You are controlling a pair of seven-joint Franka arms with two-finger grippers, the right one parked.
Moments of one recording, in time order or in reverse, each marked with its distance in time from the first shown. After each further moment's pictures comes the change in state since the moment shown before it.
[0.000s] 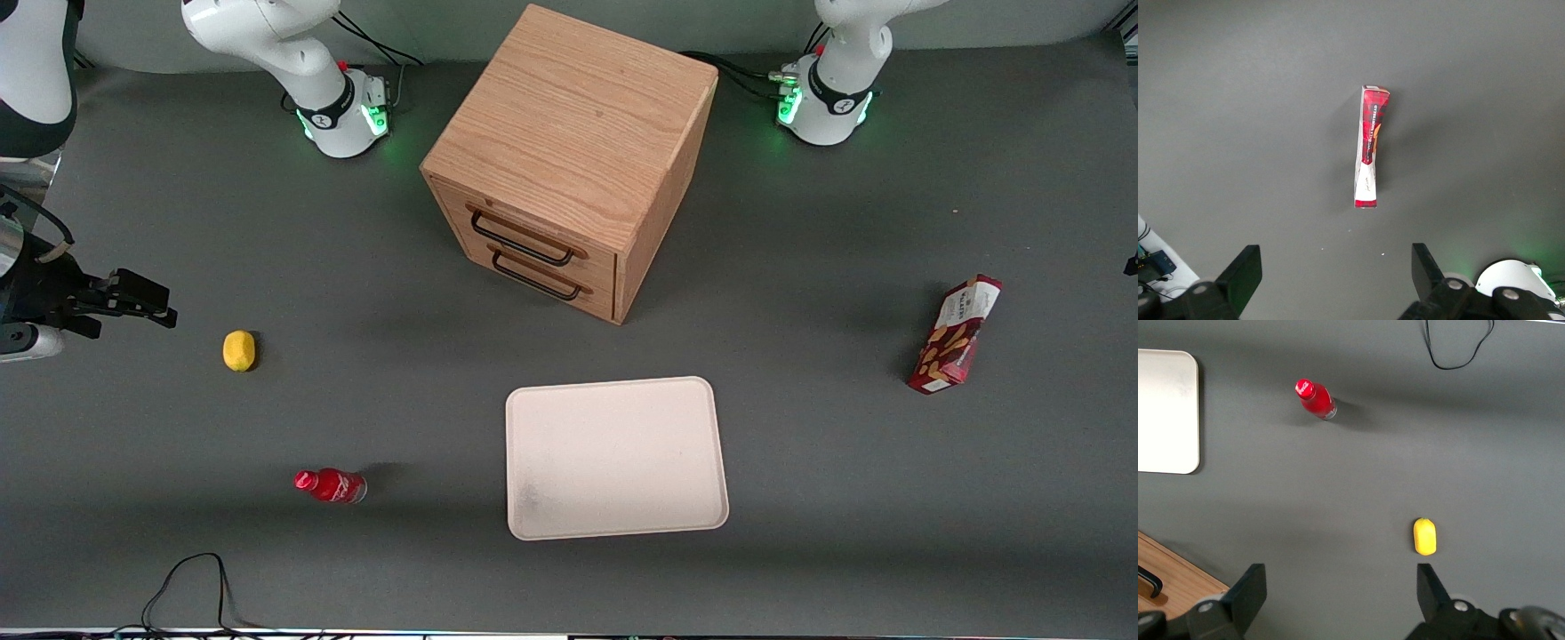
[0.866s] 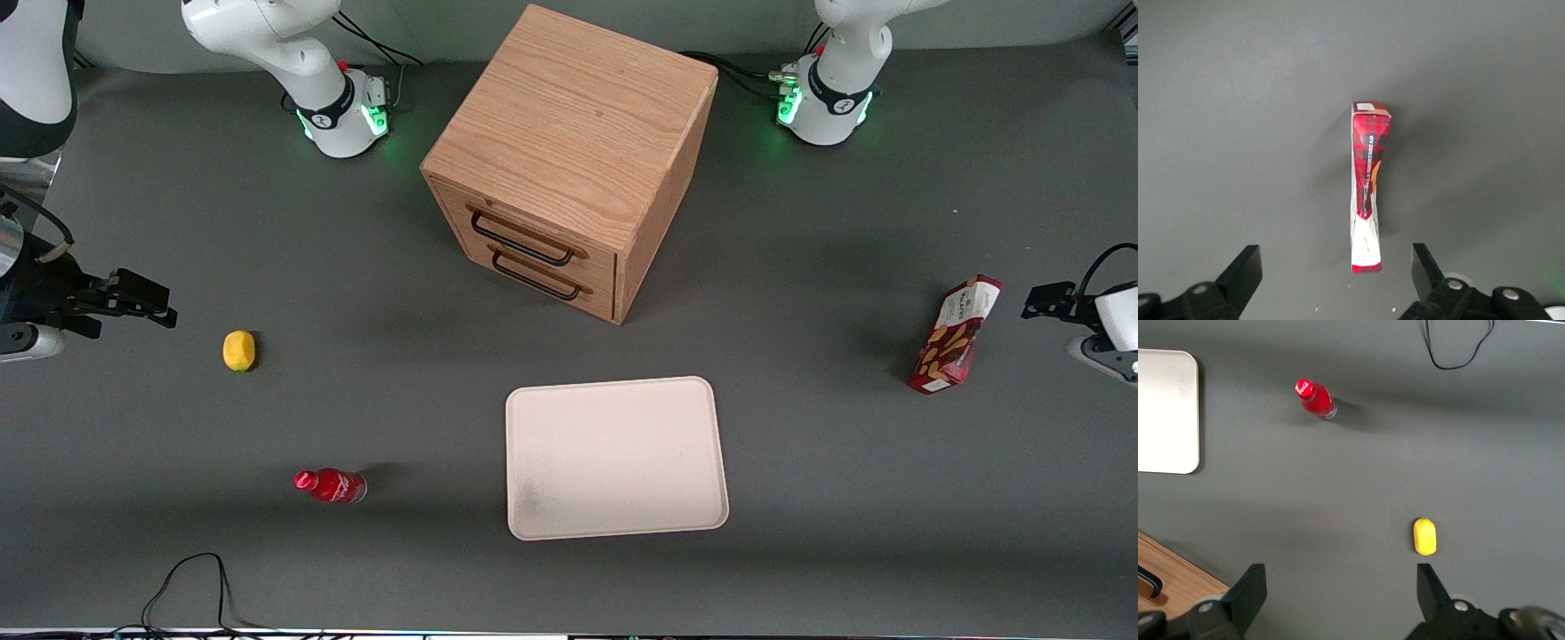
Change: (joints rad) arm -0.005 0.004 -0.022 -0.377 -0.009 0.390 0.001
